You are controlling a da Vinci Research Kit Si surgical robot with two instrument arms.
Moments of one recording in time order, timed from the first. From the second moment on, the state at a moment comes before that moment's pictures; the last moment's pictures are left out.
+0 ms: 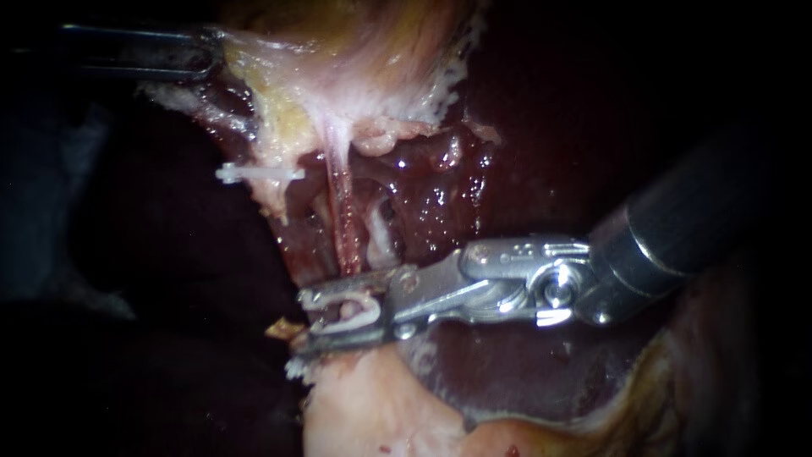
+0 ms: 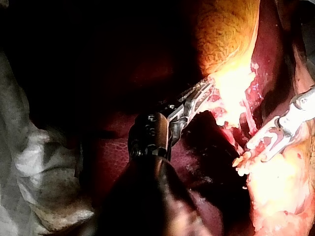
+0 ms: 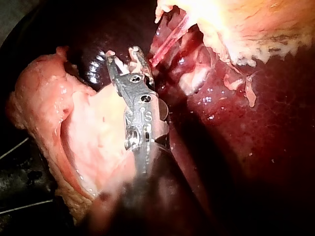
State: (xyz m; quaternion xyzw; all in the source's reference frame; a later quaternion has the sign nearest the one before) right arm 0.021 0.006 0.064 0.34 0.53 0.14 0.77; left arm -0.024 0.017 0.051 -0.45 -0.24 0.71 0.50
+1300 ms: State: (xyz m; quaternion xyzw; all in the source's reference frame) right arm 0.015 0.006 0.065 0.36 0.53 0.16 0.75; left arm -0.024 0.017 0.051 -0.45 -0.24 0.71 0.50
